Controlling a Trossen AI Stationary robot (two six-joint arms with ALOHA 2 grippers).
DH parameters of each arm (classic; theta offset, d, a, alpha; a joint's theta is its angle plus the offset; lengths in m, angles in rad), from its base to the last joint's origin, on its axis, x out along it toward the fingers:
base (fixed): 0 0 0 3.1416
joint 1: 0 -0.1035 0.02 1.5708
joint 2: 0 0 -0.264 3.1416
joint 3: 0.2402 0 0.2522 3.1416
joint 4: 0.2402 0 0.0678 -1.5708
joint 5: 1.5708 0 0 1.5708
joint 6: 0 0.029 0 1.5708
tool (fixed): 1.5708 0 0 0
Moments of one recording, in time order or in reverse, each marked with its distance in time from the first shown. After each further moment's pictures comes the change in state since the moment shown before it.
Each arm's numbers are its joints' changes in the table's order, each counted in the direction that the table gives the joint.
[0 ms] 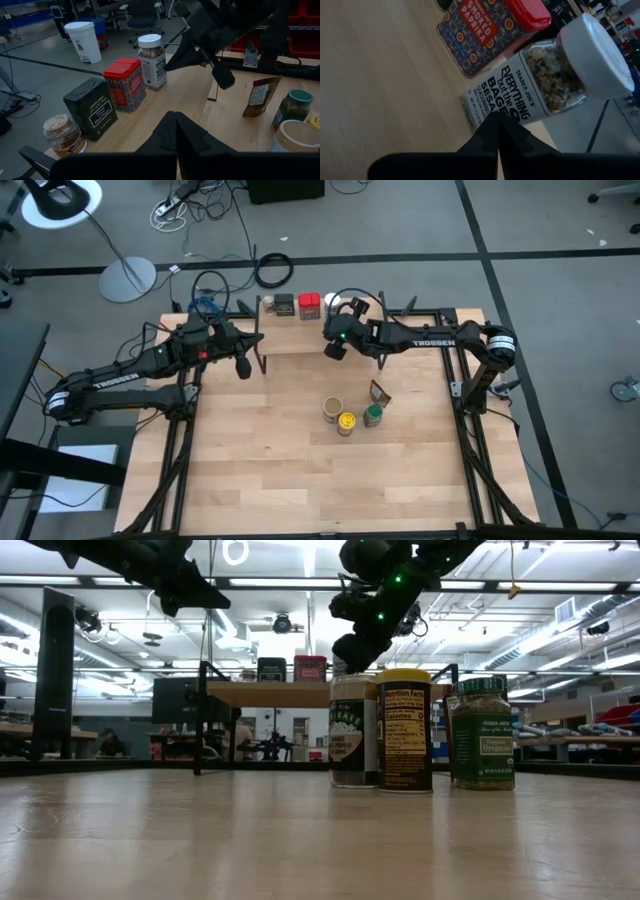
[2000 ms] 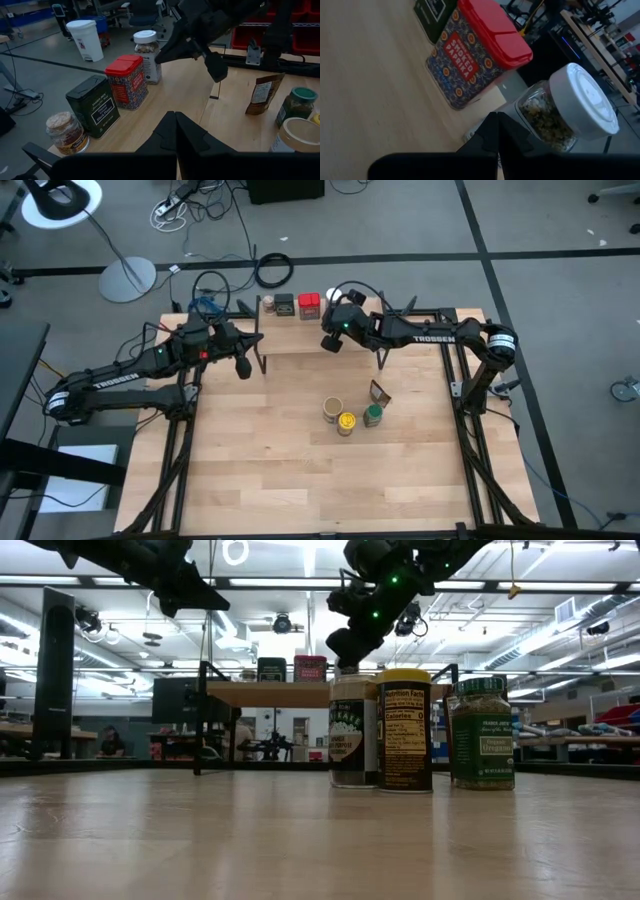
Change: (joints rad) left arm -0.001 0.000 0.000 0.012 -0.012 0.005; right arm 0.046 -0.001 0.000 -0.140 -0.087 -0.081
